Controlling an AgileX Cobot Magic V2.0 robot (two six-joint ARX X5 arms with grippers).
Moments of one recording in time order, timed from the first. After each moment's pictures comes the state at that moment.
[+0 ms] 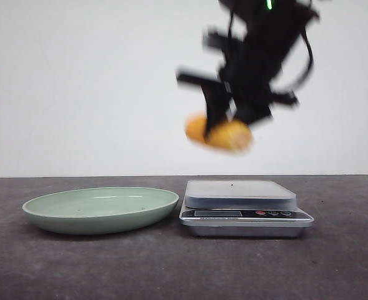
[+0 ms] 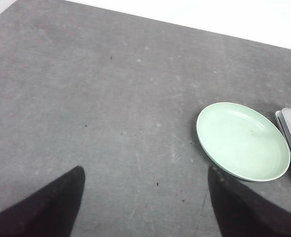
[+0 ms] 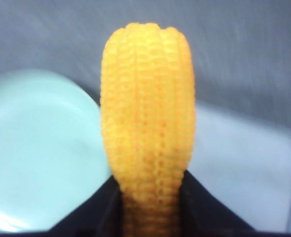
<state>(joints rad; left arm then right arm) -0.45 0.16 1.02 -1.32 -0.39 -0.38 0.64 1.59 1.16 -0.24 0.05 0.34</state>
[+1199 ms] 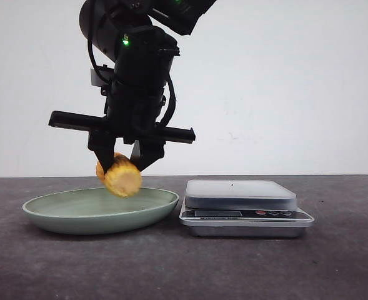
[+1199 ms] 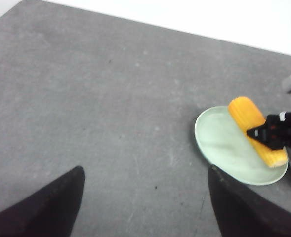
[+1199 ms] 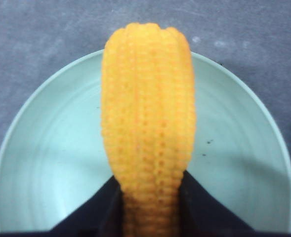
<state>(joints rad) -0.45 0.16 1.02 -1.32 -0.39 -0.38 0.91 2.03 1.49 -0.33 0.22 0.56</state>
